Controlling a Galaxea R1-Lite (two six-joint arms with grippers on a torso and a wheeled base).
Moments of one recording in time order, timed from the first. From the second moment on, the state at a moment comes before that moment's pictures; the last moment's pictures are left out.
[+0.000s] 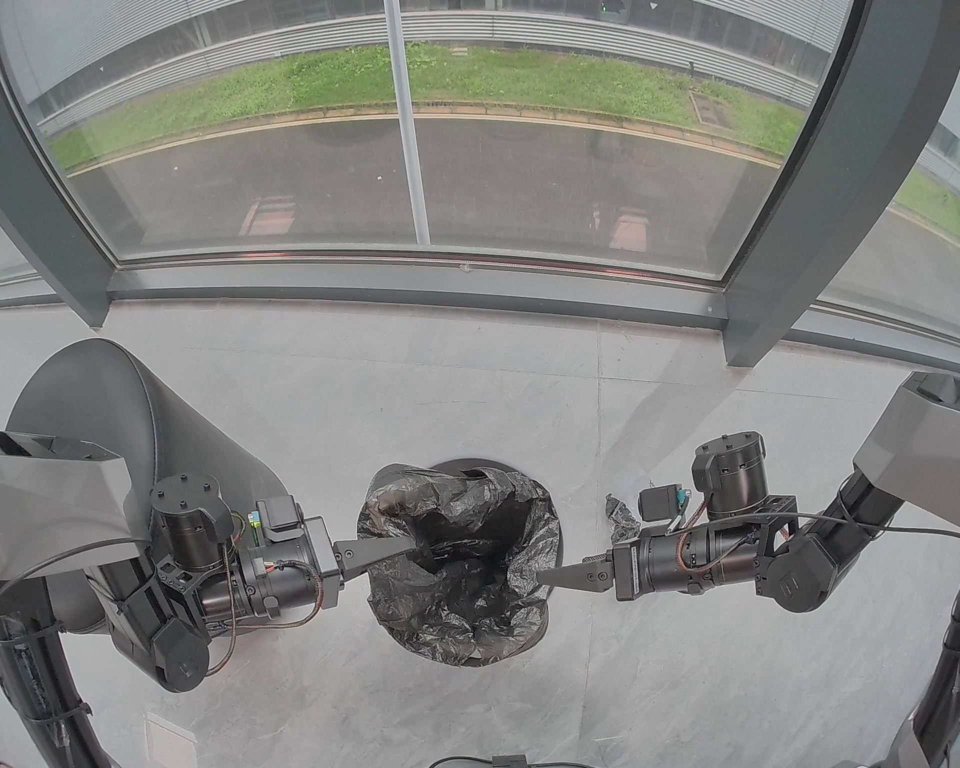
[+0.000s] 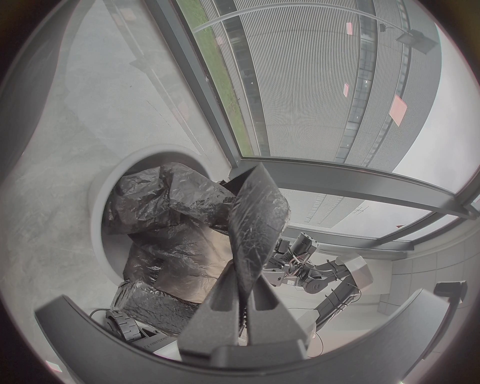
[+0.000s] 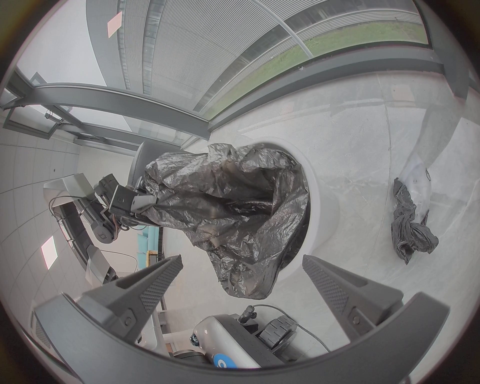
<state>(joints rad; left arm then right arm) -0.30 2.12 -0.38 -1.55 -0.79 -1.02 0.46 2.09 -0.72 -0.77 0.58 0.32</state>
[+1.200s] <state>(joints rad) -0.30 2.11 -0.39 -1.55 -0.78 -1.03 0.55 2.26 -0.89 -0.75 0.46 0.38</state>
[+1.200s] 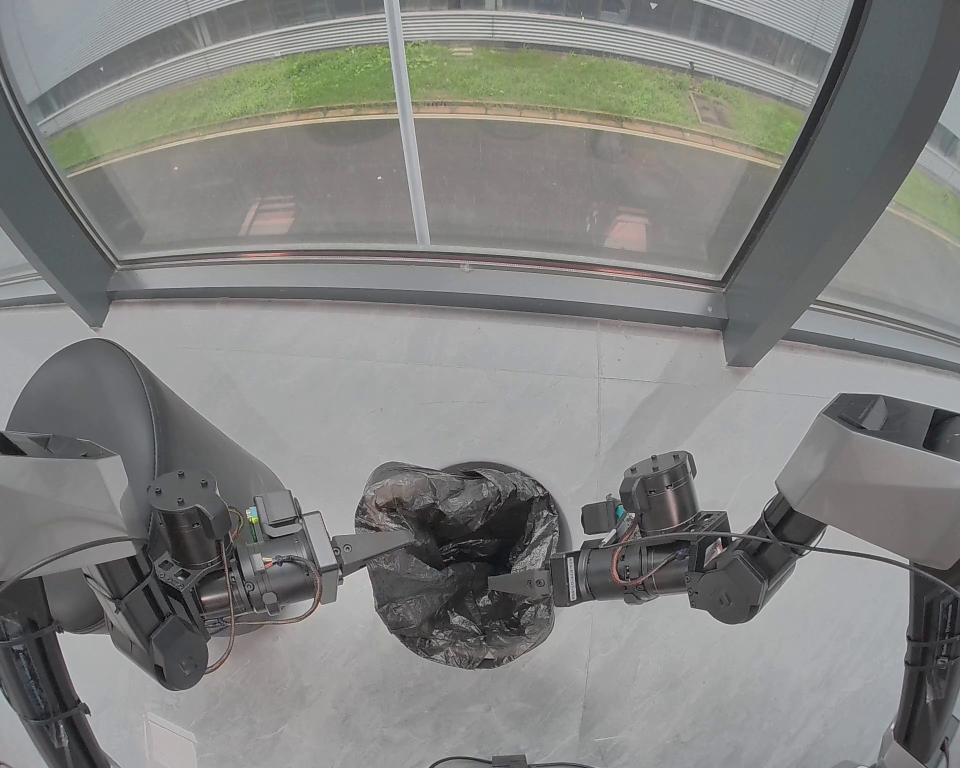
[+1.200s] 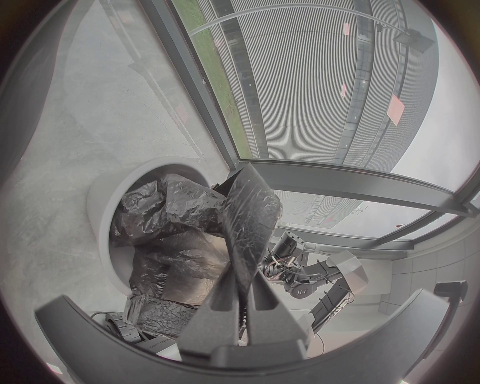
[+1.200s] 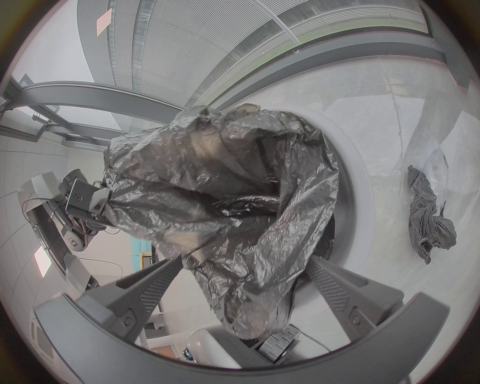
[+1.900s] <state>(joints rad) -0.30 2.11 -0.39 -1.55 -0.78 -1.03 0.57 2.25 -0.92 -0.75 0.44 0.41</state>
